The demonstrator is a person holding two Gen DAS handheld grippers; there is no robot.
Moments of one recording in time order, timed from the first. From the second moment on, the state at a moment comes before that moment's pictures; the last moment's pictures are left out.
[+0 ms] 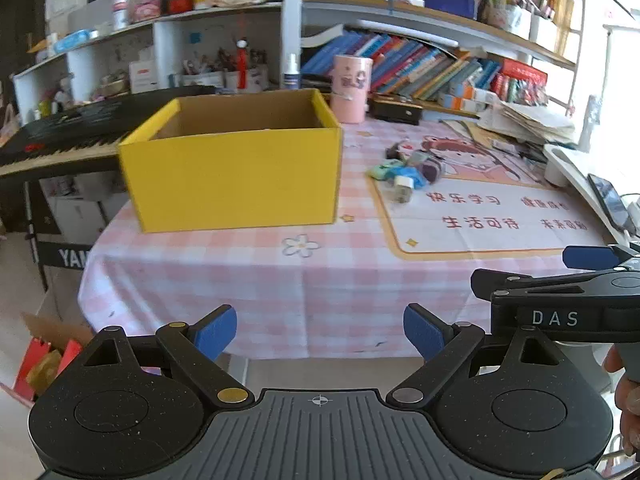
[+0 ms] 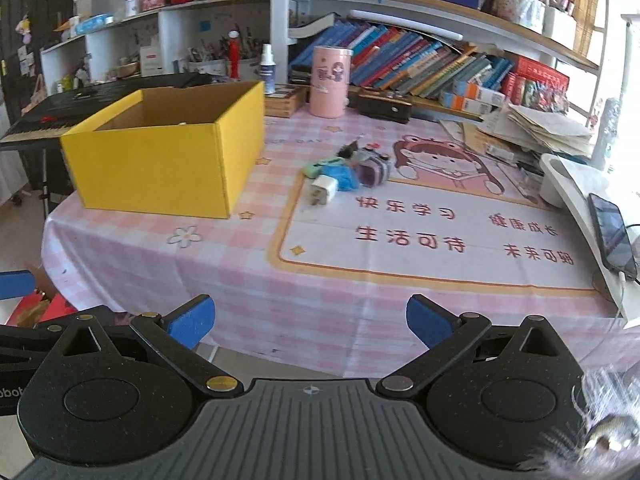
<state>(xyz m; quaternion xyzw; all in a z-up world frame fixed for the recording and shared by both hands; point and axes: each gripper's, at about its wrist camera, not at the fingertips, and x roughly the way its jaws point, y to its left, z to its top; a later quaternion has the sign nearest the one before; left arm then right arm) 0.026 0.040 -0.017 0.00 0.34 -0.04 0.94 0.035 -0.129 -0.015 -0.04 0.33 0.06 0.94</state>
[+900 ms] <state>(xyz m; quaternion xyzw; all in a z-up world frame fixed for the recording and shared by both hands) 0.131 -0.068 -0.033 0.01 0.37 -0.06 0.93 0.123 -0.231 -0.019 -0.03 0.35 0.03 0.94</state>
